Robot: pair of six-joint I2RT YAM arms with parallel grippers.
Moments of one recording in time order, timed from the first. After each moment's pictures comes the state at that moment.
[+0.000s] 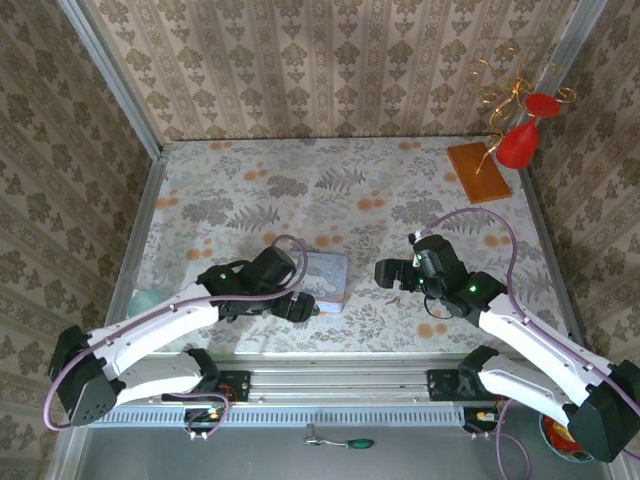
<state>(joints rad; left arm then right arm) -0.95 1.09 0.80 -0.81 -0.03 -0.47 0.58 0.93 0.65 -0.51 0.05 0.58</state>
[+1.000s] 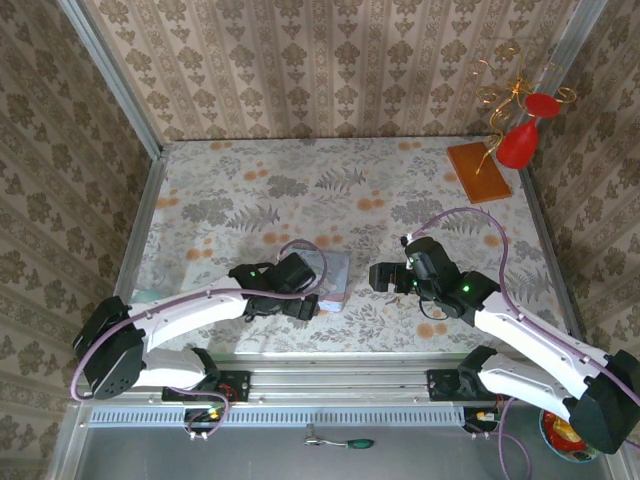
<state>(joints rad) -0.99 1.29 0.79 -0.73 -0.22 -0.59 0.63 0.96 0.66 -0.50 0.08 0.58</state>
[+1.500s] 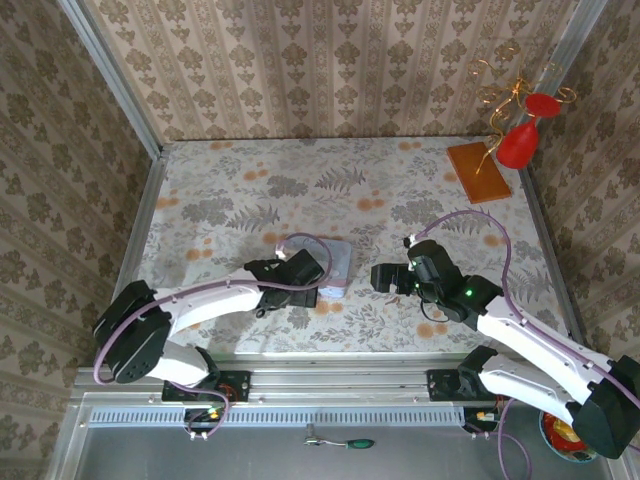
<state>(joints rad) -0.97 1.42 0.81 -0.63 -0.34 -0.73 0.64 0.93 0.63 -0.48 0.10 0.59</state>
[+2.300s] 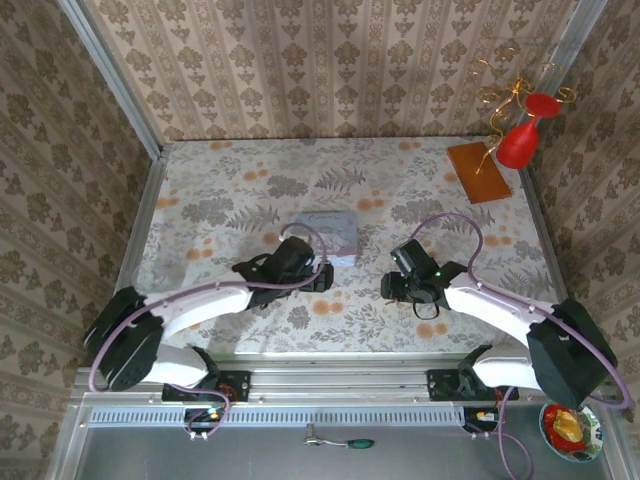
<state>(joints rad) -0.90 1.33 0.71 -0.24 -0.16 -0.62 0.57 1.27 0.62 -0.47 0.05 0.66</state>
